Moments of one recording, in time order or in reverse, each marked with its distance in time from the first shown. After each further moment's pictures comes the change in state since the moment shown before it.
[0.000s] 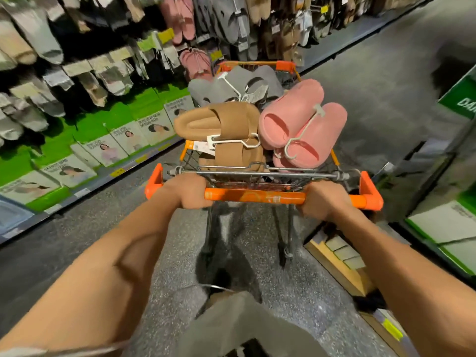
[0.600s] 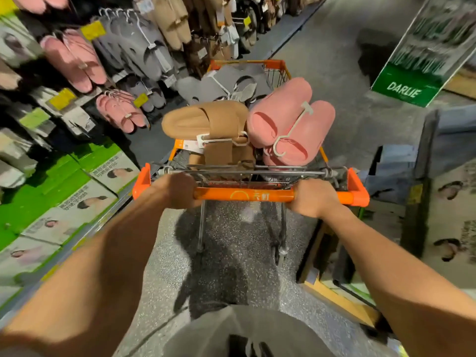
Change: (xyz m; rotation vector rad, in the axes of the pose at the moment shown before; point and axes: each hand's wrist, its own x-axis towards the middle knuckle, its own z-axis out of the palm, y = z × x) left_hand 0.326 -0.036 -0.180 0.247 0.001 0.209; right_hand 0.239 0.119 -0.081 0.148 0.004 0.241
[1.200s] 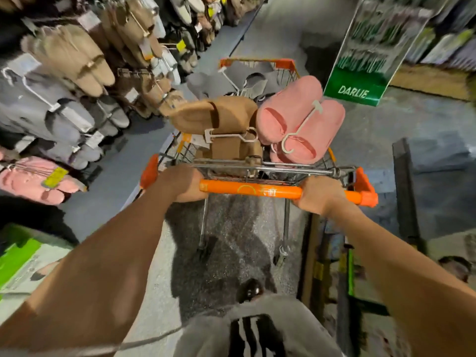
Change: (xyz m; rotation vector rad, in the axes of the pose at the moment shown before) left_hand 0.340 0.021 -0.187 0.001 0.014 0.214; right_hand 0.226 0.180 -0.092 0.089 0.035 0.319
